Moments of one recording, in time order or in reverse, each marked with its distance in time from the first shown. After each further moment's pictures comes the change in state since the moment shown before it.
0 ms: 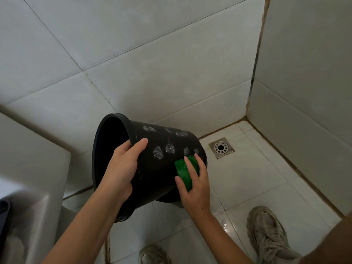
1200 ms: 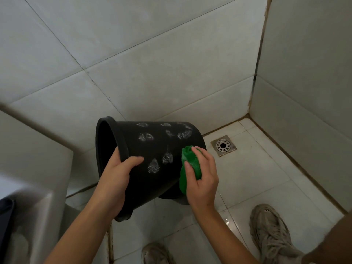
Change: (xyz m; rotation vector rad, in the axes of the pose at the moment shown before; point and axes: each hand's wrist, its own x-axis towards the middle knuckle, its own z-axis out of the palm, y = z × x) left_hand -0.010 -0.021 -0.022 0.049 -0.035 0.087; right_hand 0.022 -0.039 -0.017 0.184 0.268 -0.075
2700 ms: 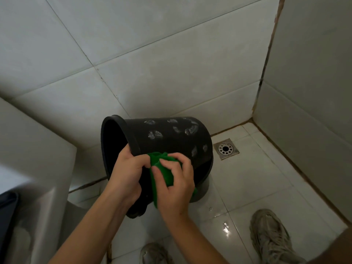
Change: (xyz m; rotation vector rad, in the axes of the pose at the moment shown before) left_hand 0.010 0.003 0.008 -0.265 -0.037 0.003; right_hand -0.022 -0.053 0.047 -0.040 -0.023 -0.009
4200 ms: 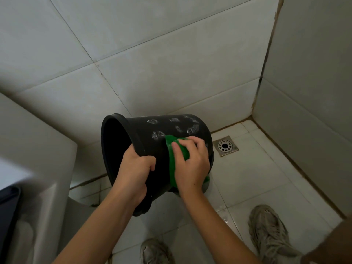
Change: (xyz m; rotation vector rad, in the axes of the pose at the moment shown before) left_hand -0.012 -0.002 0.012 0.085 0.074 -0.050; right_hand 0.039 0.016 -0.011 -0.170 0.040 0.060
